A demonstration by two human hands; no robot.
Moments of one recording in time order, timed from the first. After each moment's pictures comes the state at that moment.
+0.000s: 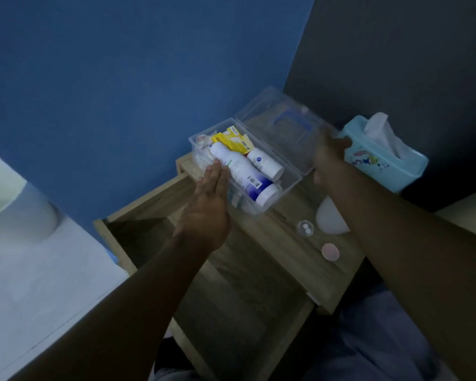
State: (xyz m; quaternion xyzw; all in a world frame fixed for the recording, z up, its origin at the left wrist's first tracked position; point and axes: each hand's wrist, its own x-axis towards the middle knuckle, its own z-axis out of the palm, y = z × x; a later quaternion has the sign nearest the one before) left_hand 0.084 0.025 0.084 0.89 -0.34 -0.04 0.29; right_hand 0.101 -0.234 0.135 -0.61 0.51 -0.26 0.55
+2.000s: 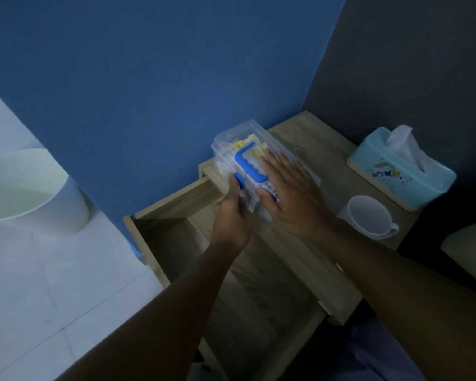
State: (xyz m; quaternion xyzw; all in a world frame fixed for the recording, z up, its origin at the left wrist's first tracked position) left_hand 0.069 0.000 0.075 0.82 -0.16 -0.06 0.54; right_hand 0.046 -0.154 0.108 -0.99 -0.02 -0.11 0.05
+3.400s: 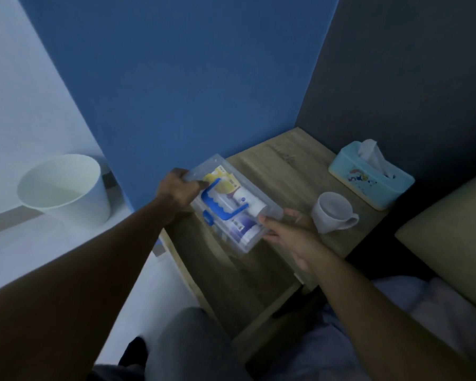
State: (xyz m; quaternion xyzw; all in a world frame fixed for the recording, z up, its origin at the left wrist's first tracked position) left_hand 0.090 0.098 0.162 0.87 0.05 -0.13 0.47; right_hand -0.077 -0.108 0.172 -0.63 0.35 0.04 0.69
